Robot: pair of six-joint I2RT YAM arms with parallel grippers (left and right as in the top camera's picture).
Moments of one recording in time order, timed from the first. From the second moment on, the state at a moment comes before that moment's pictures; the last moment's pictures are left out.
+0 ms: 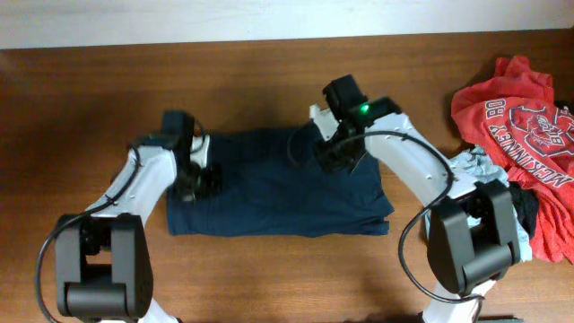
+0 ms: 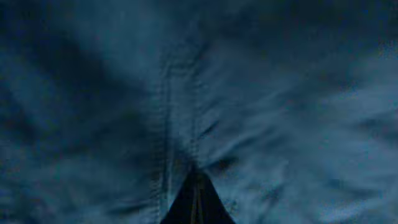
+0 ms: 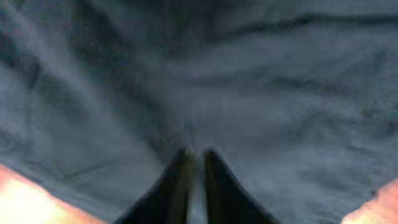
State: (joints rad) left arm -0.08 1.80 1.11 -0.82 0.26 -0.20; right arm 0.38 1.92 1.46 -0.88 -0.20 -0.06
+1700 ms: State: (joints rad) left arm 0.00 1.76 1.00 -0.73 0.25 -0.31; right arm 0.58 2.07 1.51 -0.85 -0.29 -0.60
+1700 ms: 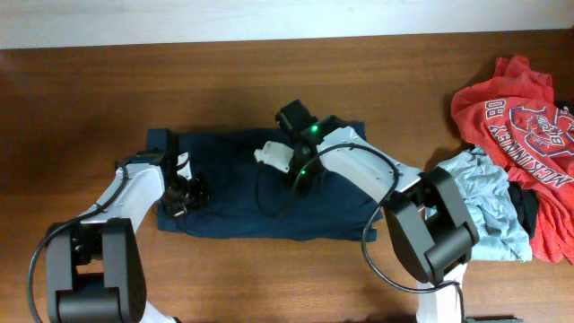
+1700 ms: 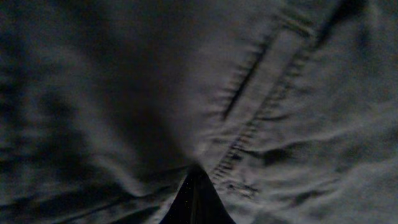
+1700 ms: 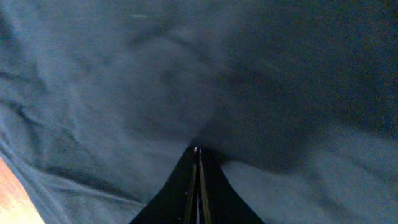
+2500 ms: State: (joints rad) left arm -0.06 1.76 1.00 -0.76 0.25 -0.31; right arm 0.54 2.20 1.54 -0.52 -0.20 -0.45
